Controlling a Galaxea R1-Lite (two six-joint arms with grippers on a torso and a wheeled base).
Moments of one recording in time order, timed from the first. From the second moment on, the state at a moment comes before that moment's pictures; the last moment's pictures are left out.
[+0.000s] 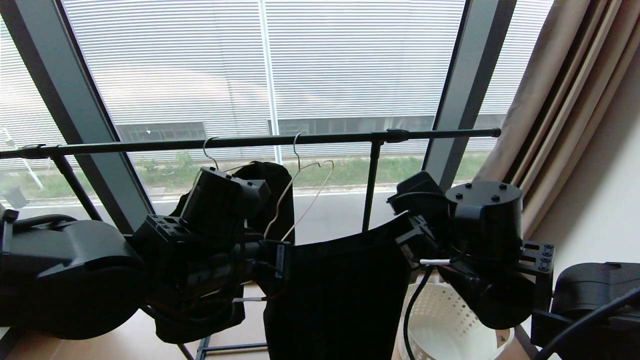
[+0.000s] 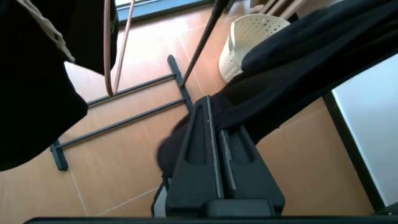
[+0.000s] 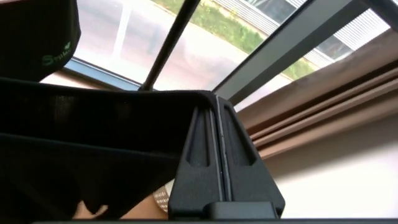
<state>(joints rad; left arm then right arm) -0.67 1.71 -0.92 -0.11 0.15 -0.34 0.77 1.77 -0.78 -0.61 -0.73 -0.22</state>
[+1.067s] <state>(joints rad) -0.68 1.84 -1.31 0.03 0.09 -0.29 1.17 1.66 -0.85 -0.08 -0.76 0.12</state>
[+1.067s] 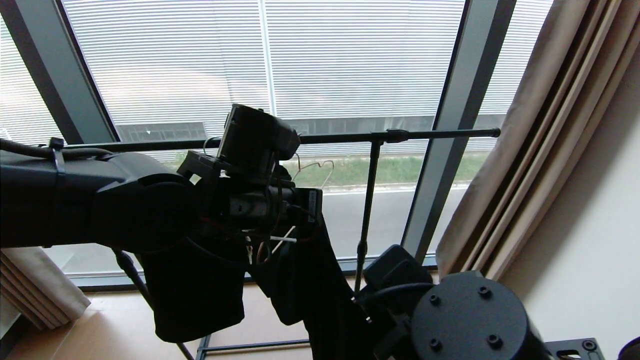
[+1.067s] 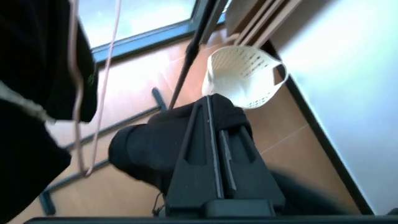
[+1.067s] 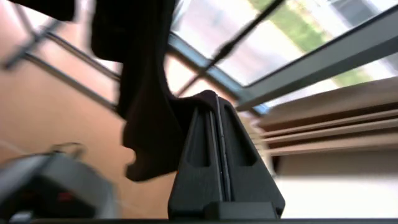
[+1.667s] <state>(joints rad) -0.74 1.85 -1.36 0.03 0.09 -0.29 1.25 1.91 -1.15 -0.02 -0.76 0.50</state>
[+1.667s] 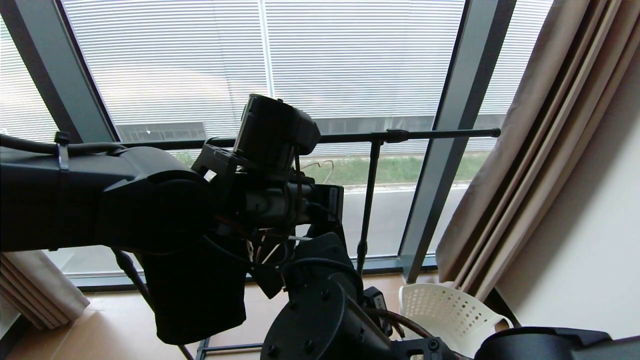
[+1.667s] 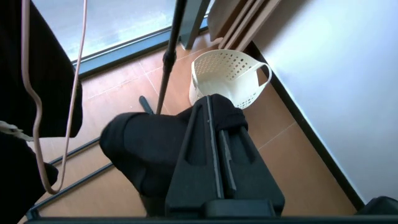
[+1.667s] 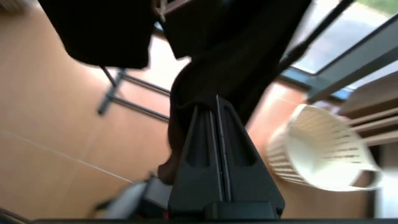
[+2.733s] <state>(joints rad) -0.70 1.81 -1.29 0.04 0.10 -0.29 1.13 1.78 -0.97 -0.02 -0.72 0.58</state>
